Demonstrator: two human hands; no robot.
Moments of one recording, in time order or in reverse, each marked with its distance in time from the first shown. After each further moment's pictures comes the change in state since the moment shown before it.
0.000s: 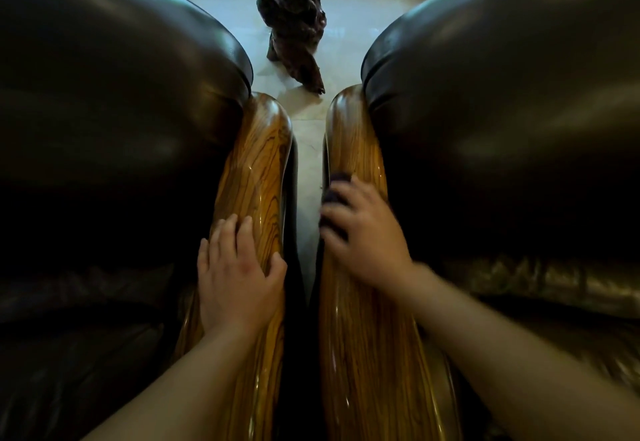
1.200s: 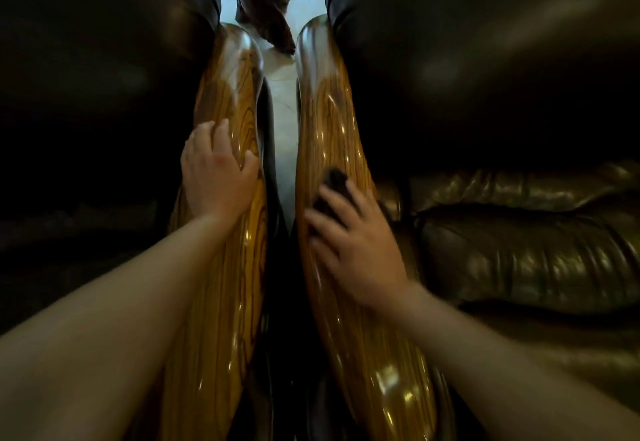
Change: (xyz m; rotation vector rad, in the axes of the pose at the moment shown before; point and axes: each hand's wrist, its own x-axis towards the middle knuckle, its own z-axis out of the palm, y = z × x) left_hand -0.024 -0.002 -0.004 -0.130 0.182 0.110; right_hand -0.186 -0.050 0.017 -0.103 0.069 -0.033
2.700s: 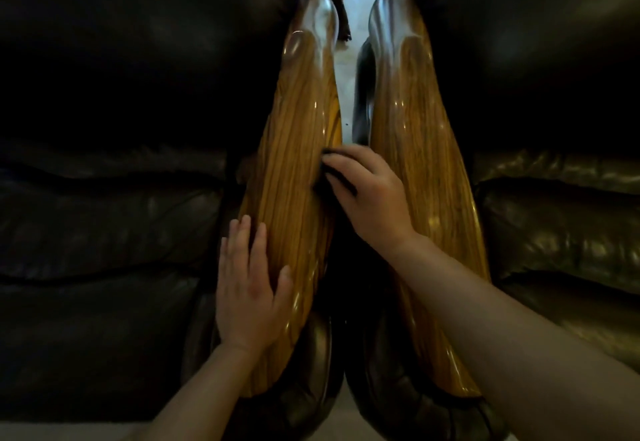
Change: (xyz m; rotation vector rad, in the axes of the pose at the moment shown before) left_hand -0.255 -0.105 -0.028 -0.027 -0.078 0.030; right_hand 0.009 -0.108 0.013 0.395 0.239 -0.060
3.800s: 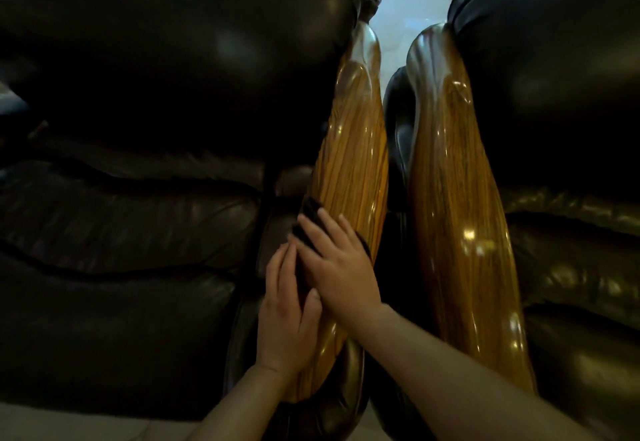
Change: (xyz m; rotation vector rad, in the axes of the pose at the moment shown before) left_hand -0.011 -0.011 -0.031 -0.496 -0.008 -0.139; right_hand -0.048 -0.081 0.081 -0.384 -0.382 -0.166
